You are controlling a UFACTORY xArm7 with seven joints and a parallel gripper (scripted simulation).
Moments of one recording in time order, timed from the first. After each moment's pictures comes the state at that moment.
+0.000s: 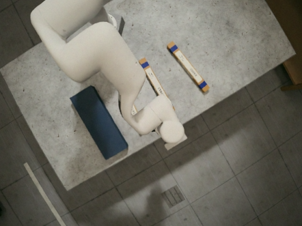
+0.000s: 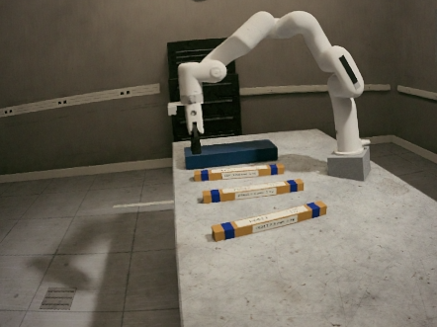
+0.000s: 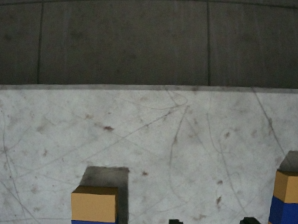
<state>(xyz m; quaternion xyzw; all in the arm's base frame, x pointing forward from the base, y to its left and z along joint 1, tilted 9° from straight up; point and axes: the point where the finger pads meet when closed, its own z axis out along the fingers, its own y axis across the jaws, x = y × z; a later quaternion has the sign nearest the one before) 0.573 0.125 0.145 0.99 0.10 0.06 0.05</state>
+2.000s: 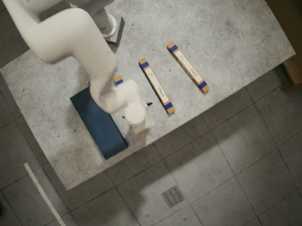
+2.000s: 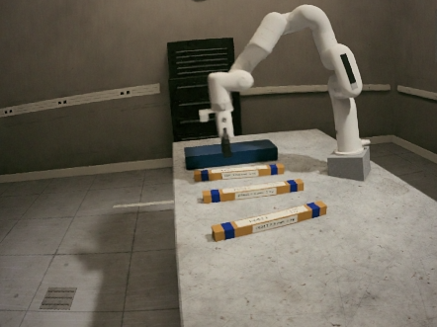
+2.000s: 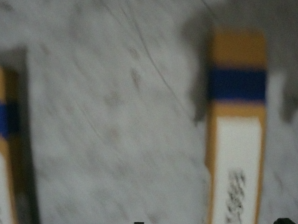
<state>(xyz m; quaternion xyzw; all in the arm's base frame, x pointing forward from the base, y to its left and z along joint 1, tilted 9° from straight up) 0.477 0.022 0.092 1.00 0.06 0.04 0.05</state>
